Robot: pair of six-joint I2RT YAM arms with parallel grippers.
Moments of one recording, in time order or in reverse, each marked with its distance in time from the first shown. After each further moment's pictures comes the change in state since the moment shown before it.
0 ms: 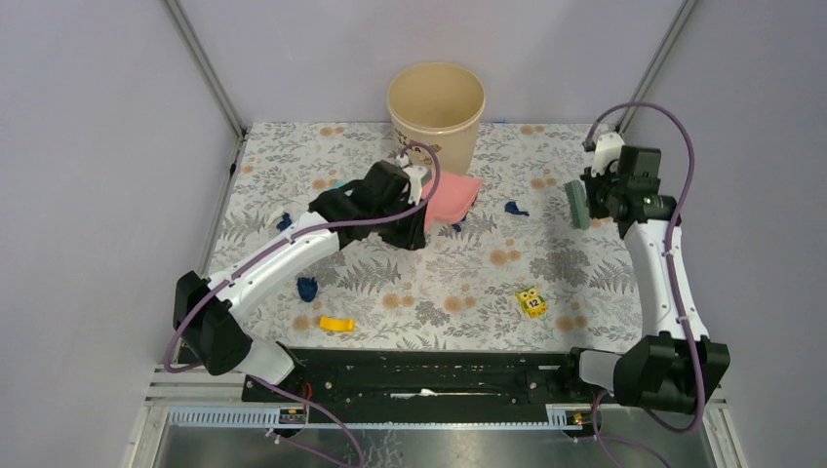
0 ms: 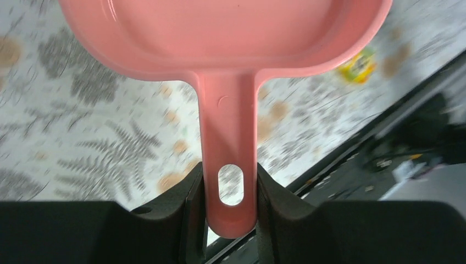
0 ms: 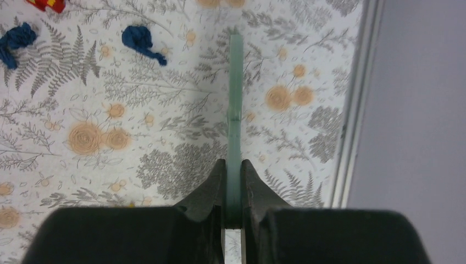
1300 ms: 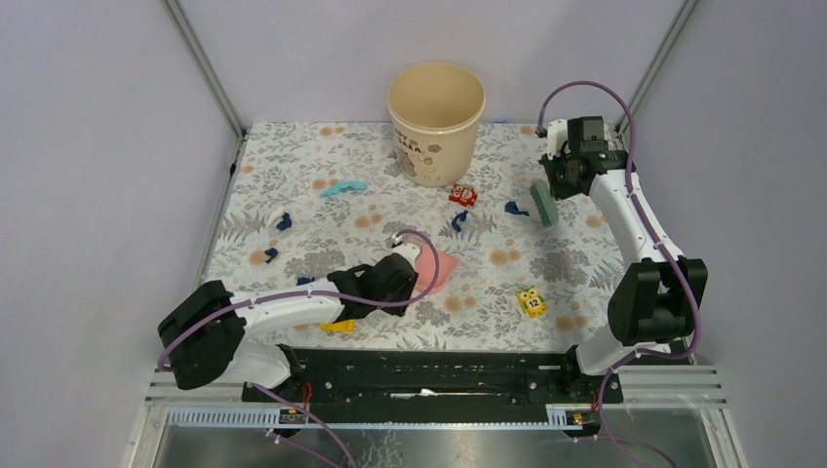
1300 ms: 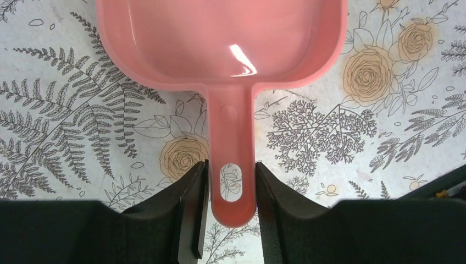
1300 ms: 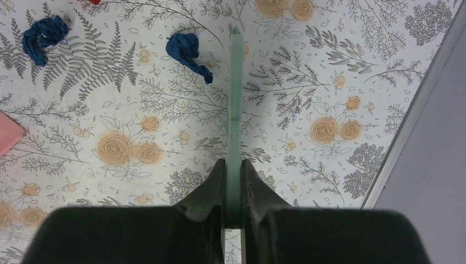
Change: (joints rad) left arm -0.261 -0.118 -0.697 0.408 -0.382 -0.096; right arm 0.193 0.380 0.306 -0.111 0.068 0.010
